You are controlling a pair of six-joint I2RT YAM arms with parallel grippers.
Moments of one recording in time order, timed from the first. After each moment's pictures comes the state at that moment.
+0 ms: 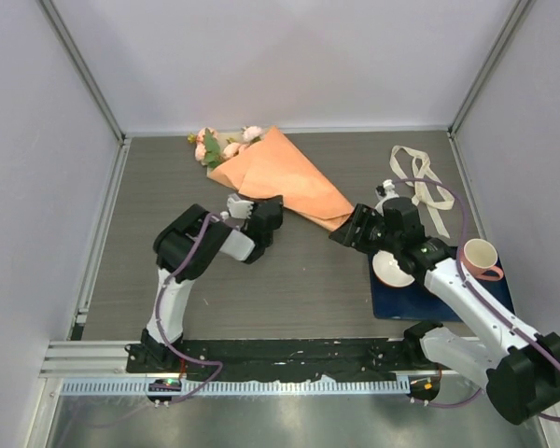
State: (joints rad) left arm -0.66 2.09 0.91 0.80 -0.59 -1.57; right arm 0.40 1.01 0.70 -0.29 -0.27 0.71
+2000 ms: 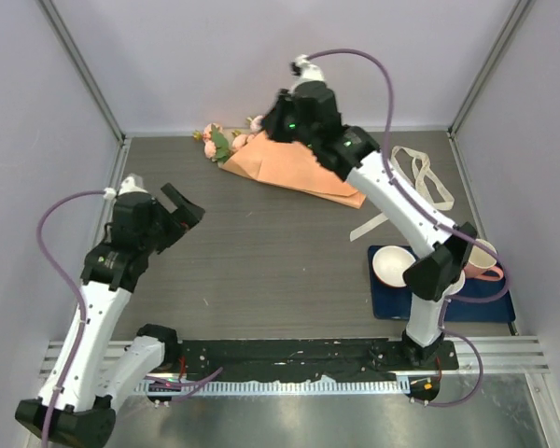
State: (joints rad) left arm -0.30 0.84 0.97 -0.69 -0.07 -0.81; right arm 0.57 1.83 1.95 -0.49 0.16 0.53
